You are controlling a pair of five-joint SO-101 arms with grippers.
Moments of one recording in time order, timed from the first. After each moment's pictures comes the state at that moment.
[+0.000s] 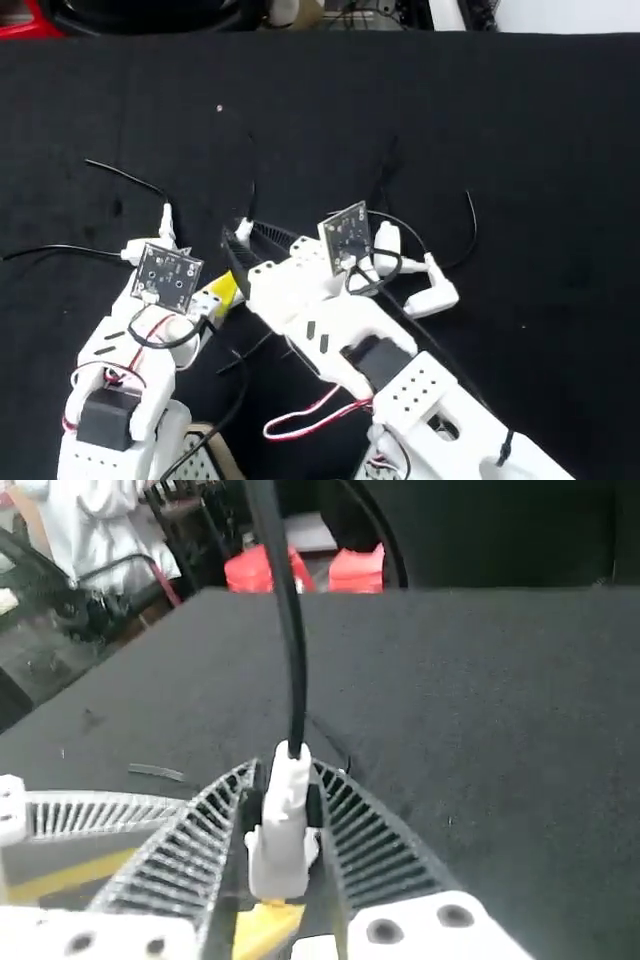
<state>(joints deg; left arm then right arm) 7.5 -104.0 79.5 59.6 -11.6 -42.8 -58.4 81.2 -1.0 -19.6</state>
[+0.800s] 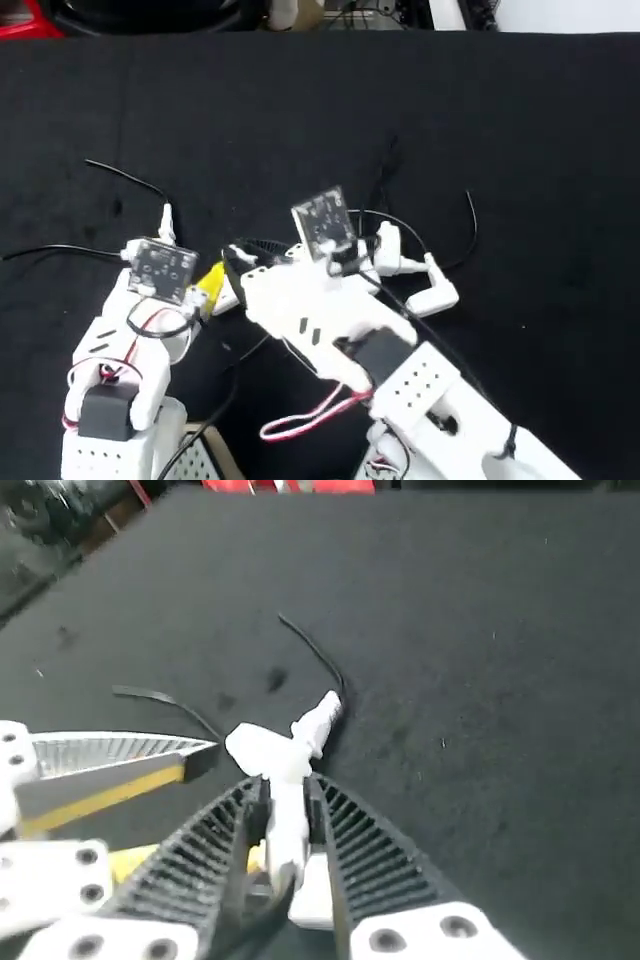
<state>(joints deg) 0.5 -104.3 81.8 62.4 -18.8 -43.7 -54.7 67.6 24.1 -19.6</state>
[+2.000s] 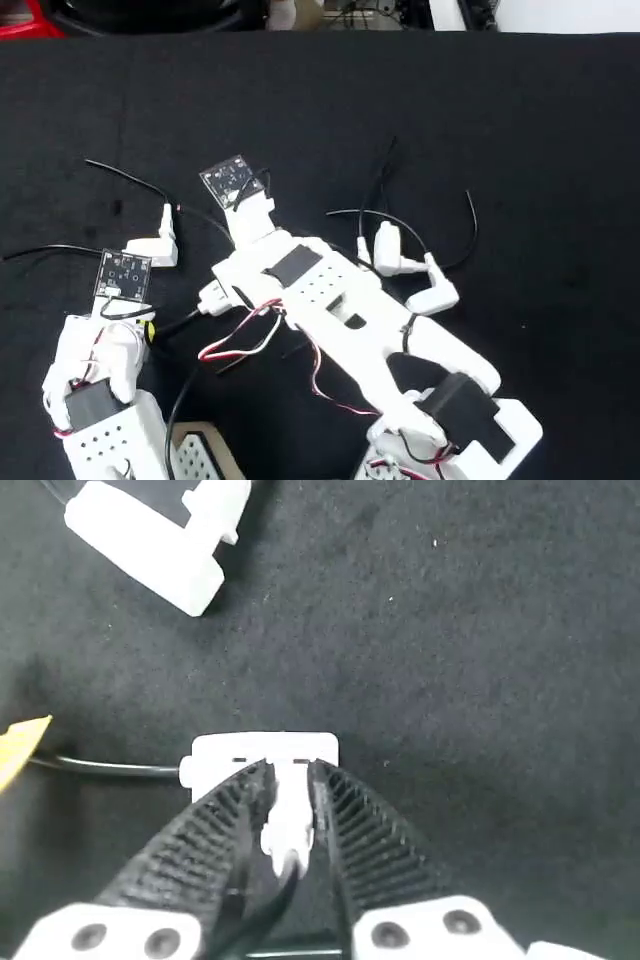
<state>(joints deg) -30.2 -104.1 96.2 66.3 -36.1 -43.4 -10.1 39.3 40.3 -11.6</state>
